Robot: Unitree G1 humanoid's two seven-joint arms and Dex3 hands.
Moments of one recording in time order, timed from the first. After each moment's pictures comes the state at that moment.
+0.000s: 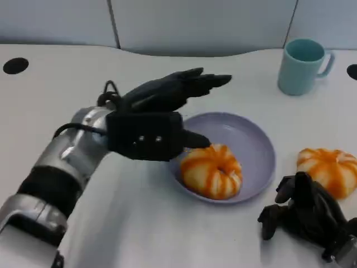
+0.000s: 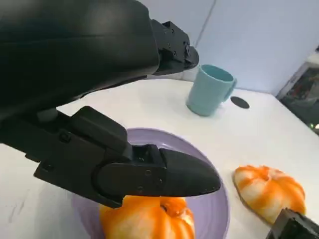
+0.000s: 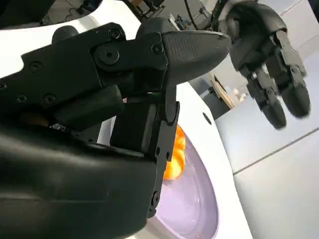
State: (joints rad) left arm -0.82 0.19 -0.35 0.80 0.34 -0.52 -0.35; right arm -0.31 -0.02 -0.22 0.79 0.41 0.03 0.88
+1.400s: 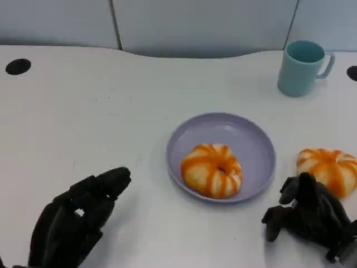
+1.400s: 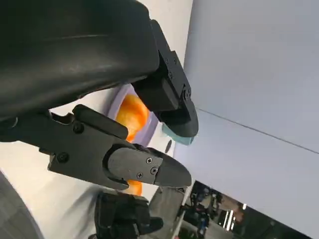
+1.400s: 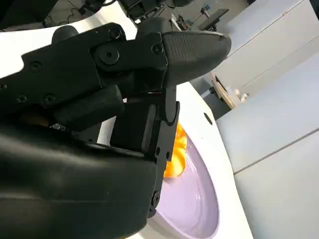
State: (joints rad) left arm 0.14 0.01 0.13 0.09 -0.55 -0.08 -0.55; right arm -0.32 -0.03 -0.23 0.83 0.42 0.03 0.90
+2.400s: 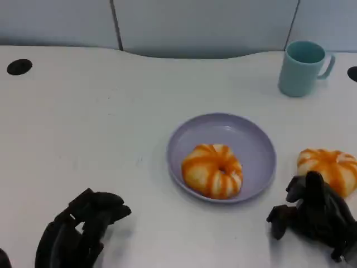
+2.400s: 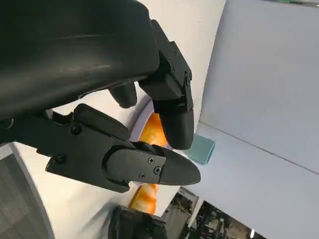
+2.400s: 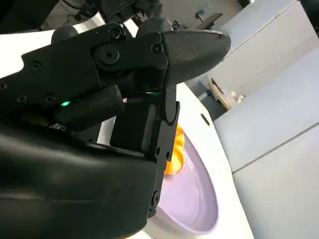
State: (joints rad) left arm 0.15 -0.06 0.17 0.19 -0.49 -0.11 -0.53; right arm -0.36 -0.06 -0.27 0.93 0.43 0.02 0.96
